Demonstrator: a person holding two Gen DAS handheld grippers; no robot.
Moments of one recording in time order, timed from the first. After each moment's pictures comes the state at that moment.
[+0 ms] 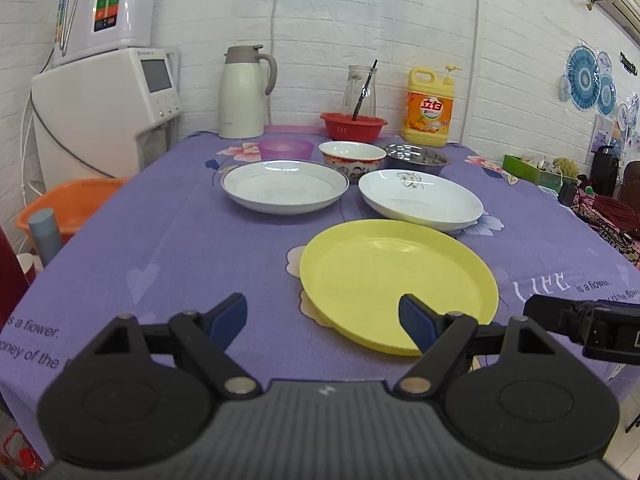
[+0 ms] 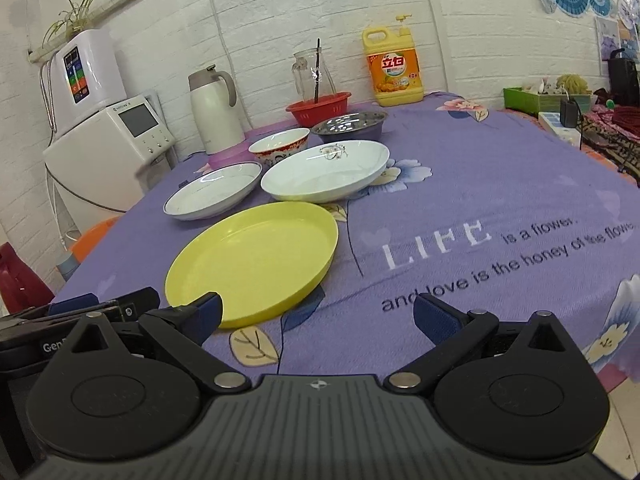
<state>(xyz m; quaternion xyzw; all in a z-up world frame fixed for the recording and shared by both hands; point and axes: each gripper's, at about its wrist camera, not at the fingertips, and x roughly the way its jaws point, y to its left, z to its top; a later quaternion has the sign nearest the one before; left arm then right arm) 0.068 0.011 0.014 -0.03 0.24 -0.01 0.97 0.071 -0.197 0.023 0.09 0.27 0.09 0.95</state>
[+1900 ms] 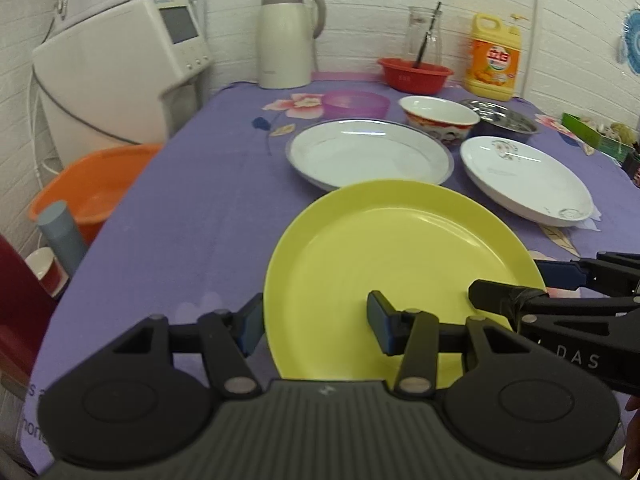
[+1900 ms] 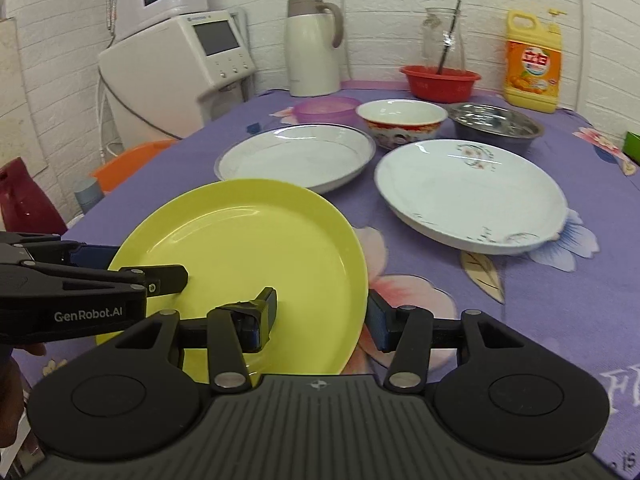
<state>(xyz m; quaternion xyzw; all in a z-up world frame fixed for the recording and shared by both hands) 0.161 0.088 0.009 -0.02 0.34 0.05 0.94 0.186 -0.083 0.006 -0.03 0.32 0.25 0.92</state>
